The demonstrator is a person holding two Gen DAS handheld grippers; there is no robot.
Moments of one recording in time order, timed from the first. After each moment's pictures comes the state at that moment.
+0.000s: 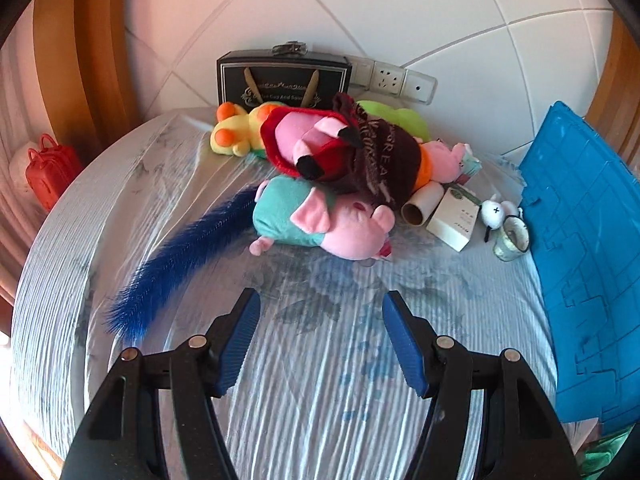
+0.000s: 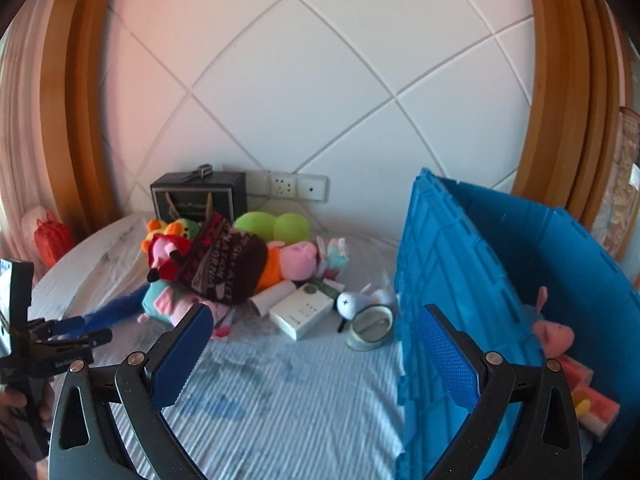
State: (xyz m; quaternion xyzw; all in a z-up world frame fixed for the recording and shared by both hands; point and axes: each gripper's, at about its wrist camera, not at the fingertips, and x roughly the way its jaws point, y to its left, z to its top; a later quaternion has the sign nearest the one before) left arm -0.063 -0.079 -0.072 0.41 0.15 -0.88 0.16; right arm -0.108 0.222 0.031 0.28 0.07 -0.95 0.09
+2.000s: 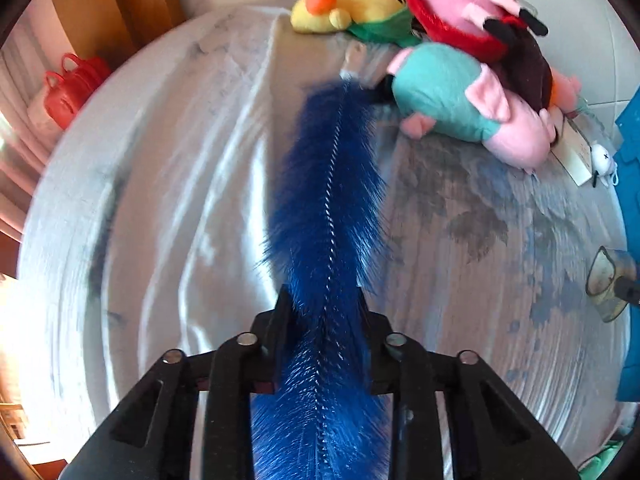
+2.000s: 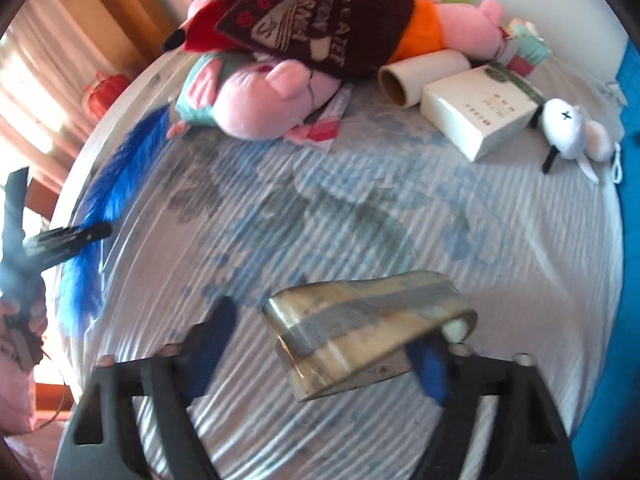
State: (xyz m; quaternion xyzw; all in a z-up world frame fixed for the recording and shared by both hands) left arm -0.028 -0.166 -0.168 0.53 0.15 -0.80 0.22; right arm -0.179 0.165 -0.215 0.57 0.06 -0.77 0.27
